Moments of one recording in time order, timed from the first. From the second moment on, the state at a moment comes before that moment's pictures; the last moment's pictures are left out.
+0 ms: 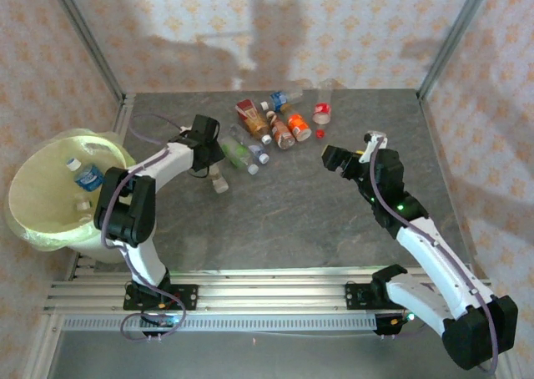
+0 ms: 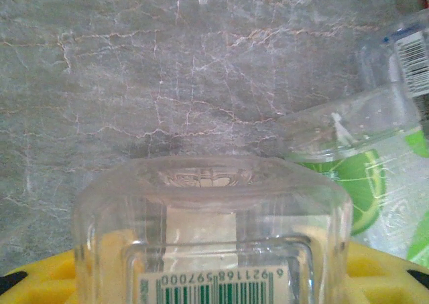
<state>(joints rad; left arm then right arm) -0.23 1.77 1.20 -0.48 -0.17 -0.75 0.35 0.89 0.72 -0.15 -0.01 0.50</state>
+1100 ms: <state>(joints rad) -0.29 1.37 1.43 -0.59 -0.03 -0.68 0.35 0.98 0.66 0.05 -0.12 0.52</state>
